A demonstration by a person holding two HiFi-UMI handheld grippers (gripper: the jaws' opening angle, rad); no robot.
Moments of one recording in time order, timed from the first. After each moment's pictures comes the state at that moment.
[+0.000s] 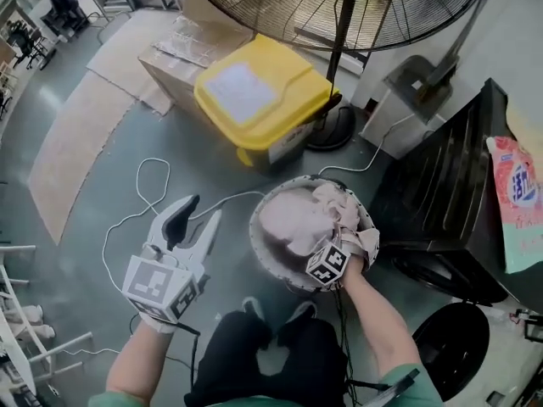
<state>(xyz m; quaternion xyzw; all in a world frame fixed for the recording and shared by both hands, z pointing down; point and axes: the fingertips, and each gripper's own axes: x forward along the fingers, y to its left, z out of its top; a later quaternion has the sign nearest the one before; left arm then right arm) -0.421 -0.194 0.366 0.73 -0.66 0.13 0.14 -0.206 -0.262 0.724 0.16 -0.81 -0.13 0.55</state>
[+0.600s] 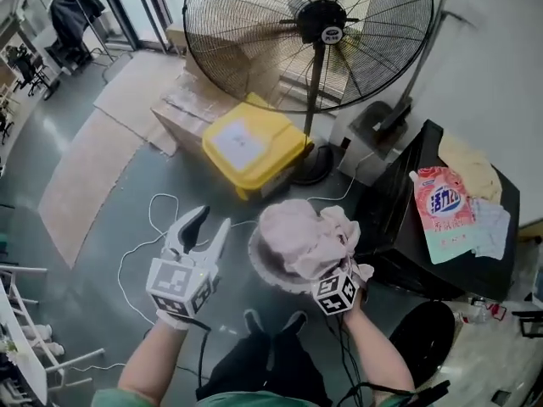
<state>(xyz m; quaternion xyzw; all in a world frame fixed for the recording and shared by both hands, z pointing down) -0.379 -0.179 0.141 0.74 -0.65 0.12 0.10 -0.154 -0.210 0.400 0.27 -0.86 -0.01 0.43</state>
